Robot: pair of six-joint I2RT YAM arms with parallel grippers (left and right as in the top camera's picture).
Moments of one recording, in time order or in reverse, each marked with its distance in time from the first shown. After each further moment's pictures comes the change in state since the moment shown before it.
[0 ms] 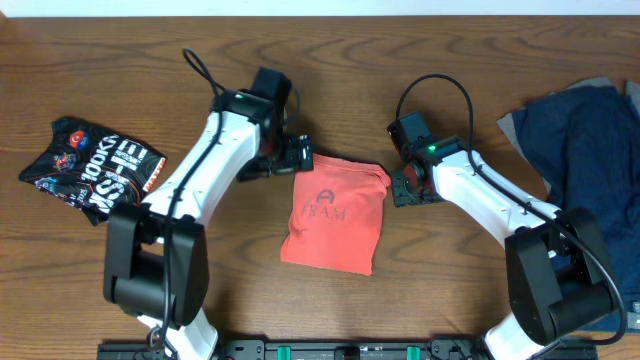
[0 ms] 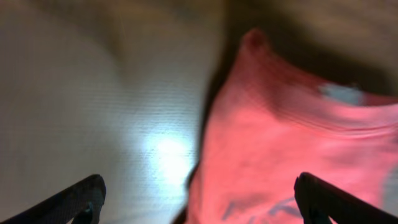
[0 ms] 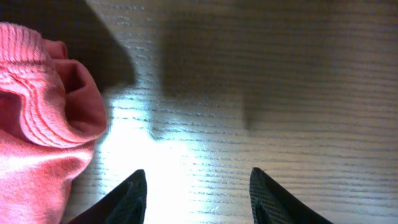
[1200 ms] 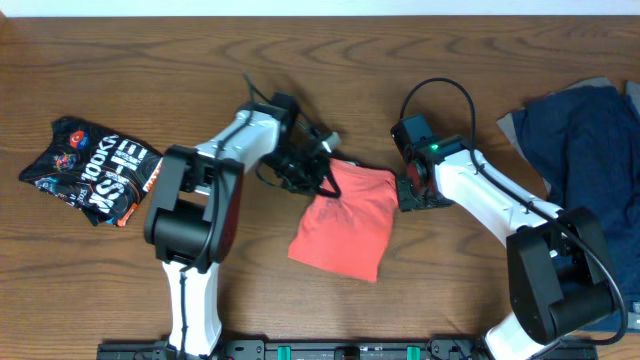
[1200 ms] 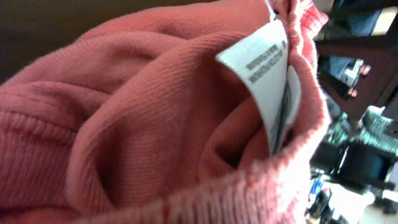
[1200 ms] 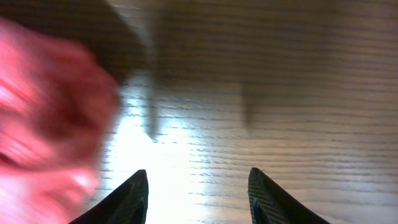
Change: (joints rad) left arm 0.032 0.314 -0.001 0.035 0.711 0.536; right arm -0.020 0.000 0.000 -0.066 0.009 -0.002
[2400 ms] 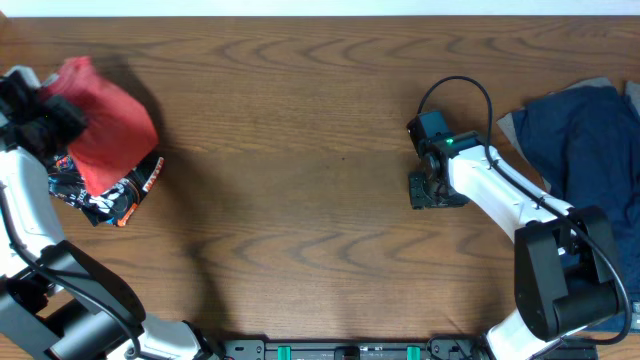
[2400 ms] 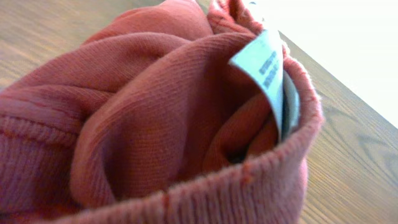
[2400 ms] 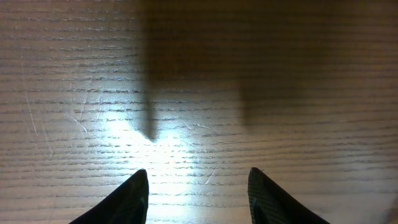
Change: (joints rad) left arm 0.913 -0.435 0.000 0.397 -0.475 -0.282; right arm -0.068 0.000 0.000 -0.024 0.006 0.001
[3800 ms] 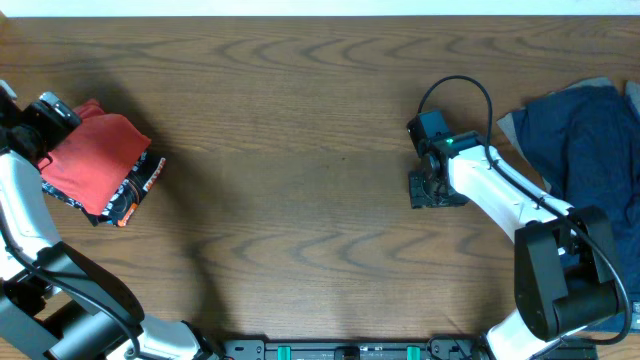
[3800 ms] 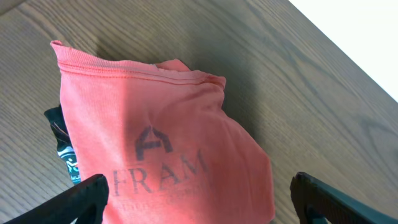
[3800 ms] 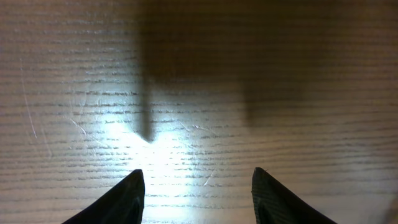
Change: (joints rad) left arm 0.027 0.000 0.000 0.014 -0.194 -0.051; right arm 0.000 0.000 0.000 0.008 0.005 0.000
